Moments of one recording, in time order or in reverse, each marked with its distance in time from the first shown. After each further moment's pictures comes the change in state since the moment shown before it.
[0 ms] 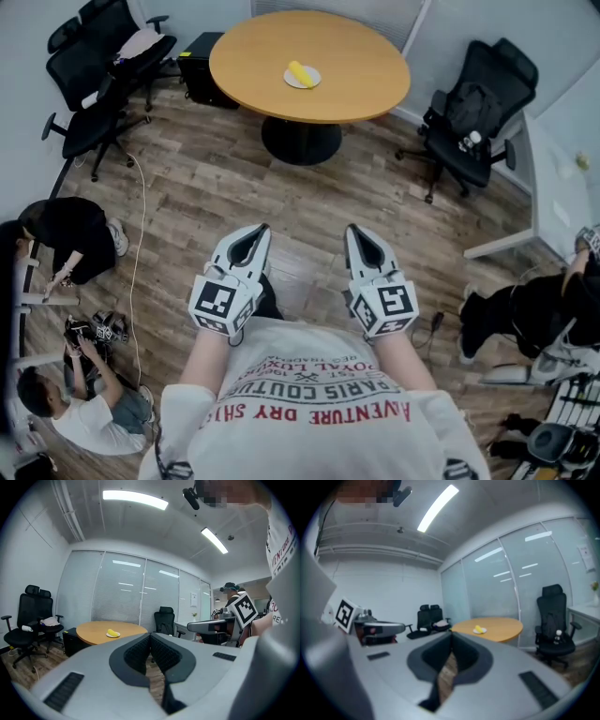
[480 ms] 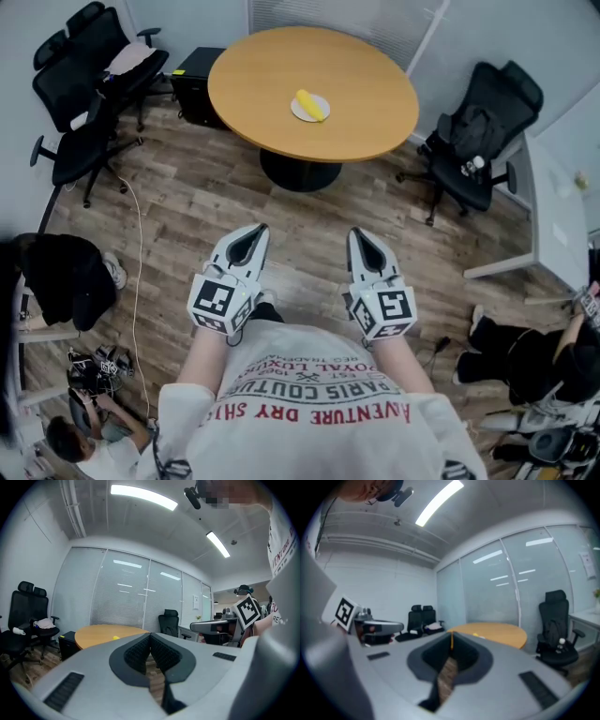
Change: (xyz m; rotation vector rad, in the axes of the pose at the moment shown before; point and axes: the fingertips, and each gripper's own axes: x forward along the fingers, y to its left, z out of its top) left arm 0.079 0.140 0.027 -0.007 -0.029 -0.045; right arm 0.144 -0.008 0.036 -0.039 -0.023 -0.084
